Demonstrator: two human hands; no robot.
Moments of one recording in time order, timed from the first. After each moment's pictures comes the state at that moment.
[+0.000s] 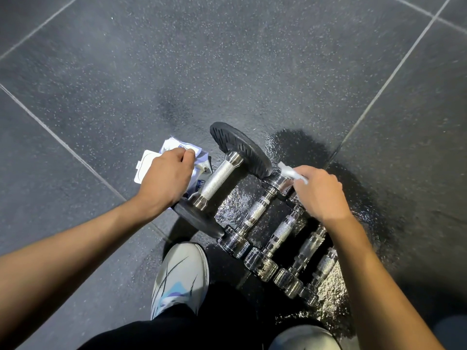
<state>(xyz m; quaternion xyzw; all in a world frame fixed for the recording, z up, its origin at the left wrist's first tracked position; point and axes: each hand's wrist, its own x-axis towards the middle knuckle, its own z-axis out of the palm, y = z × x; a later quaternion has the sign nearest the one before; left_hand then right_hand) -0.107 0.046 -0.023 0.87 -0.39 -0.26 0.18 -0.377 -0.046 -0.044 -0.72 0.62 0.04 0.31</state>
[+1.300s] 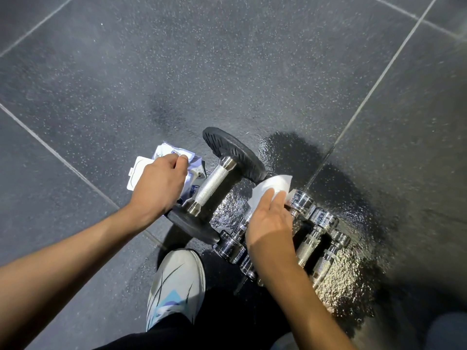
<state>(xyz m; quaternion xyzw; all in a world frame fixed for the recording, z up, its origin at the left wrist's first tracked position) -0.105 0.048 -0.026 0.86 -0.39 -0.26 0.19 -0.319 0.045 -0.028 -0.70 0.61 0.19 0.32</state>
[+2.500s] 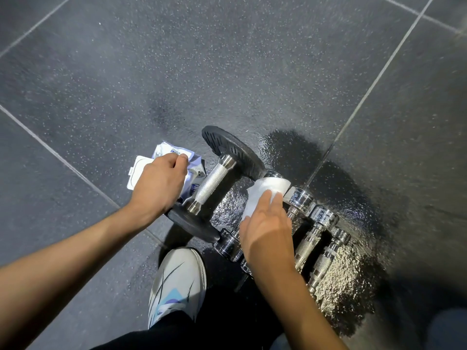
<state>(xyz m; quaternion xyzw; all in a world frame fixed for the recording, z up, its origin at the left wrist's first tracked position) -0.105 0.048 -0.026 0.86 -0.39 -0.26 0.19 -0.318 0.055 -0.026 -0.70 0.61 0.18 0.31</state>
